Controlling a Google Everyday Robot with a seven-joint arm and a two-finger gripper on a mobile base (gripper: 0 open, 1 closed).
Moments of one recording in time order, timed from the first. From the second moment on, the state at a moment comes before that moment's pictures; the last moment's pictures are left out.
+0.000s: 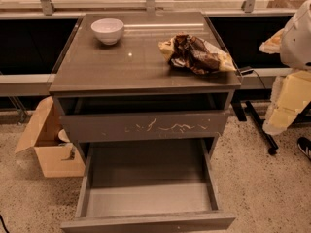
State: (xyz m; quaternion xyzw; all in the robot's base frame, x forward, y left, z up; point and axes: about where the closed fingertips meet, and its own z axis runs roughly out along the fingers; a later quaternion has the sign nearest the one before) arm 0.438 -0.217 0.976 -0.60 0.78 -0.03 0.16
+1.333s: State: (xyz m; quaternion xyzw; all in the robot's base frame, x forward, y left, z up) arm 0.479 -0.208 0.959 -0.58 0.78 0.00 0.22
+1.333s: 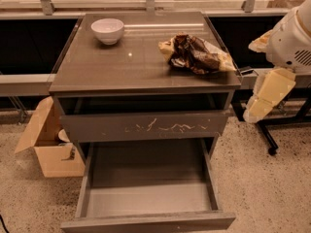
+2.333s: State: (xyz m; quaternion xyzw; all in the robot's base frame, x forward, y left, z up) arm 0.601 -0.199 0.961 -0.56 0.77 0.01 0.30
